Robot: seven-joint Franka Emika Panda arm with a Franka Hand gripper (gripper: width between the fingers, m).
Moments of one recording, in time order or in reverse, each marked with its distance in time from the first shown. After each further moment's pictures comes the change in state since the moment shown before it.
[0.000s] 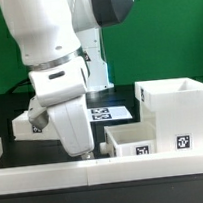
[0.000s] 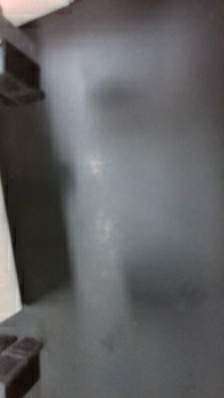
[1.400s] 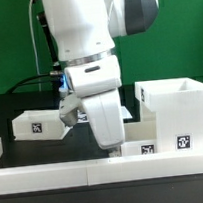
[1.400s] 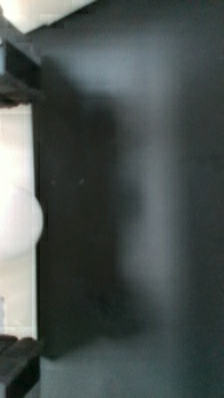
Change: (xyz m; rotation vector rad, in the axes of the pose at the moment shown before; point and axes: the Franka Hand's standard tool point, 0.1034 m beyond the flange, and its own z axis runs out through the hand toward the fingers) arm 0.038 0.002 0.017 -0.117 -0.057 0.004
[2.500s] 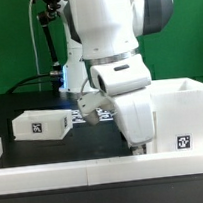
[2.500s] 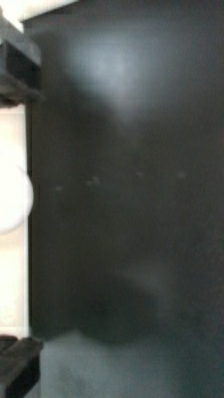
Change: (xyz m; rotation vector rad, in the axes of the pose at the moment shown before) arm 0.031 -0.002 0.006 0.012 -0.012 -0.069
